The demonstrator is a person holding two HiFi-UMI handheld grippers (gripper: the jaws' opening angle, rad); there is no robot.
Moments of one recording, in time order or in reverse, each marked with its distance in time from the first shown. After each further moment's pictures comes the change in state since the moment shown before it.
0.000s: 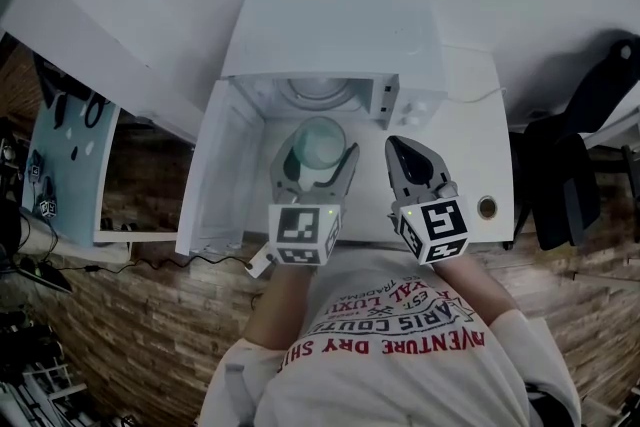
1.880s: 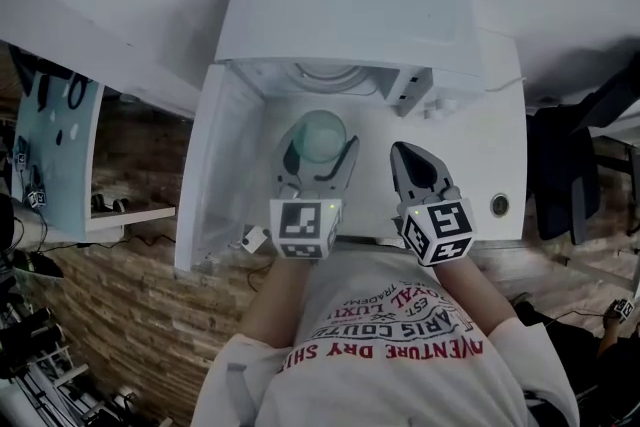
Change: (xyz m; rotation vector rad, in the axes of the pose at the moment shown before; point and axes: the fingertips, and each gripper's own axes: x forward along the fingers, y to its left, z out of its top) left arm 0.026 0.046 -0.063 -0.058 0.092 0.015; right arm 0.042 0.006 -0.075 0.138 0.189 -0.003
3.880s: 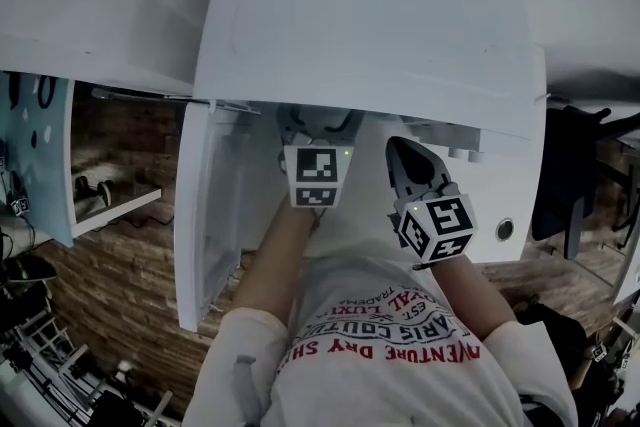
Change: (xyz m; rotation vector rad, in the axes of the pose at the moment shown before) left arm 0.157 0.077 -0.056 0.031 0.129 -0.002; right arm 0.111 -0.023 -0.026 0.080 0.178 0.016
